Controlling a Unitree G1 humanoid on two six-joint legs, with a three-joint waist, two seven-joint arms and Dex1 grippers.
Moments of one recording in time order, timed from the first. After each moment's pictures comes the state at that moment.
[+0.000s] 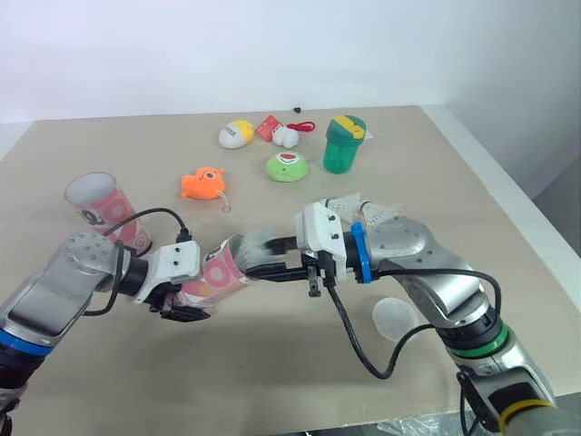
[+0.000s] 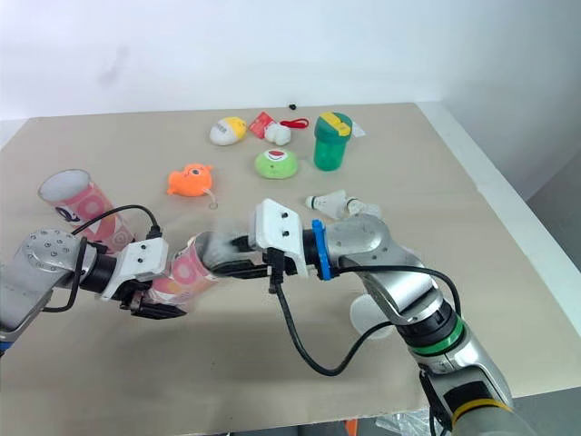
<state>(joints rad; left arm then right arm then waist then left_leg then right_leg) -0.37 1.02 -0.20 -0.30 -0.24 0.57 -1.27 -0.69 -0.51 0.34 -0.38 0.45 0.53 1.01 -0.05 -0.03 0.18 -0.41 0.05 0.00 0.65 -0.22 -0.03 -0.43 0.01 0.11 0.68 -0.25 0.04</state>
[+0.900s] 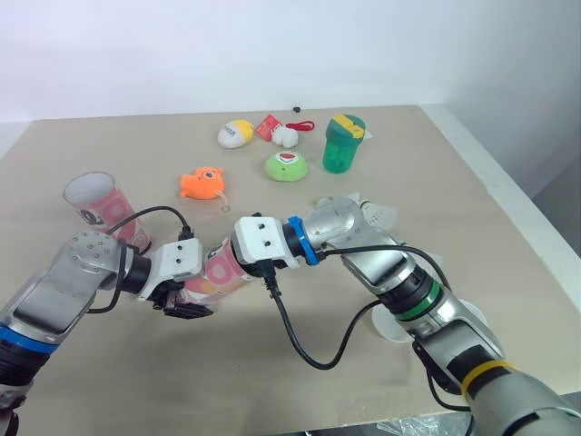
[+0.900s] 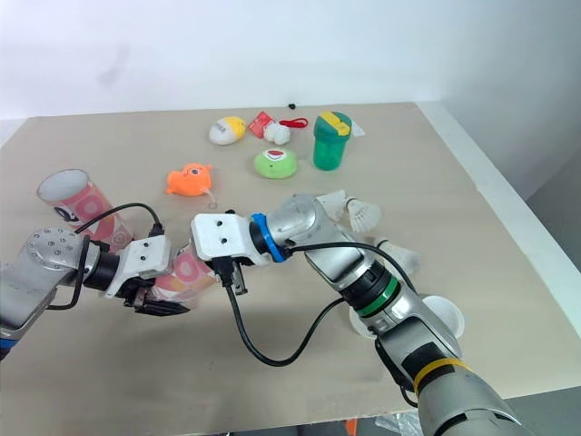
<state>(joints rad) -0.39 1.00 -0.21 -0.28 -0.23 0.56 -1.27 -0.92 -0.31 0.58 0.01 0.12 0.27 1.18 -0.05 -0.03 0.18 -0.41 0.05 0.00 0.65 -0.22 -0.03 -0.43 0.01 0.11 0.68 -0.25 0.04</state>
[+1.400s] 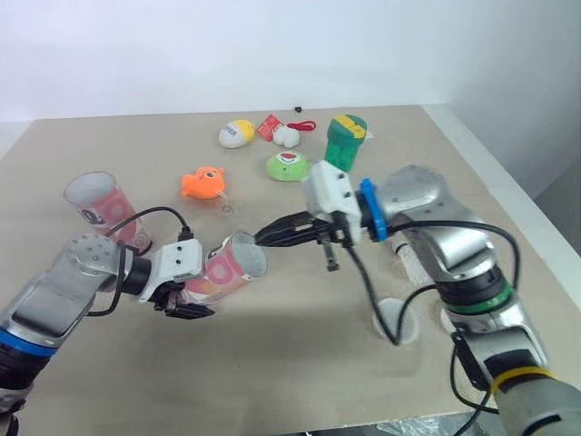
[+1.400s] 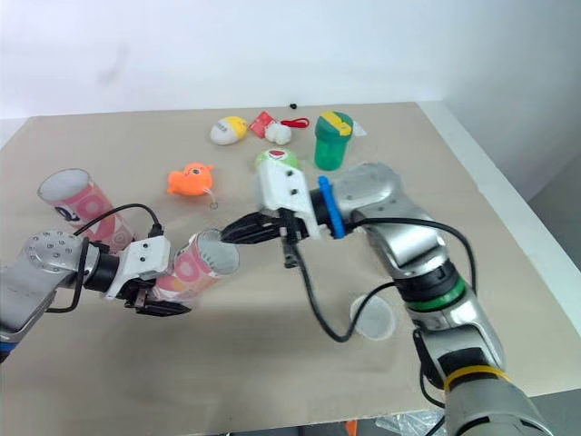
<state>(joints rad) -0.37 0.97 -0.18 -0.29 -0.25 0.56 -1.24 -0.84 -0.59 0.24 -0.24 0.43 0.57 1.27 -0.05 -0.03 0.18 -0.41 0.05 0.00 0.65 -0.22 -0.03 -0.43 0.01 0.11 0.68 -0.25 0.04</state>
